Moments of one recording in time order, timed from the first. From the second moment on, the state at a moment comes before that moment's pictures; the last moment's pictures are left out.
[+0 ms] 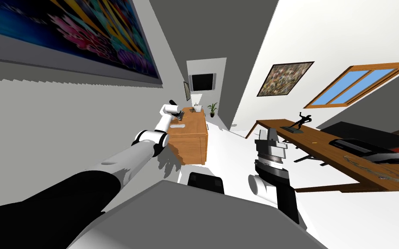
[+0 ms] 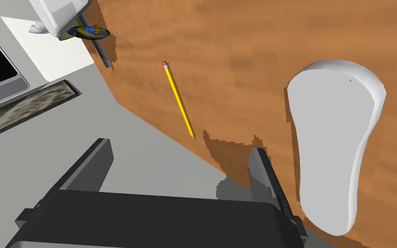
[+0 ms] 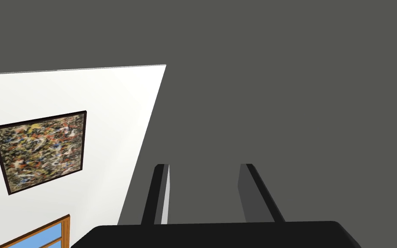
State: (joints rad) left arm -1.04 0.52 0.08 -0.98 0.26 1.21 -0.19; right arm 0.48 -0.01 -0.06 -2.22 -0.02 -0.54 0.05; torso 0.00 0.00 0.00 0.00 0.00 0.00
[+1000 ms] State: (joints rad) left arm -1.11 0.56 0.09 -0.82 0.31 1.50 -0.16; right arm 0.48 -0.01 -0.06 -2.22 -0.02 -0.54 0.05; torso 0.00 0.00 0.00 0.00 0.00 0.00
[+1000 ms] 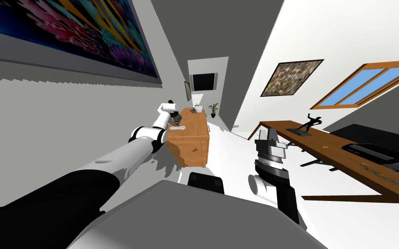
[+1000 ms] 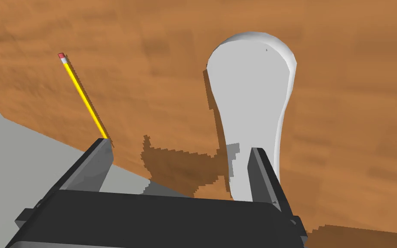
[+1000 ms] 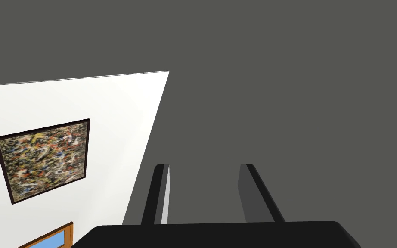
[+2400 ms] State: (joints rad) left arm -1.21 0.61 0.09 -0.55 0.36 1.81 -0.13; right arm 0.48 -0.01 -0.06 -2.22 -0.02 -0.54 0.05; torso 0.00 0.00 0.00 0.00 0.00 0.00
